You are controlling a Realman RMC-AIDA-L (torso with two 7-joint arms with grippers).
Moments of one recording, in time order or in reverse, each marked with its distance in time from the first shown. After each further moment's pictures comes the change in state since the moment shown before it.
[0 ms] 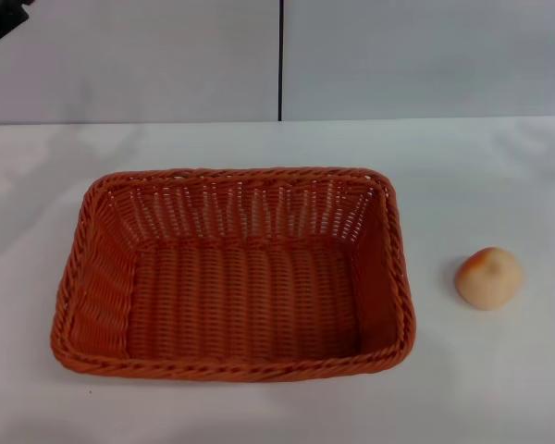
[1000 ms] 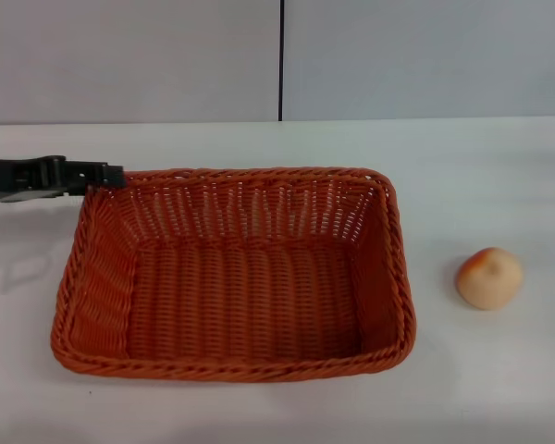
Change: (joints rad) left arm -0.031 0.032 0.249 0.378 0.775 -0.022 -1.091; right arm 0.033 0.171 0.276 0.599 0.916 0.399 -1.161
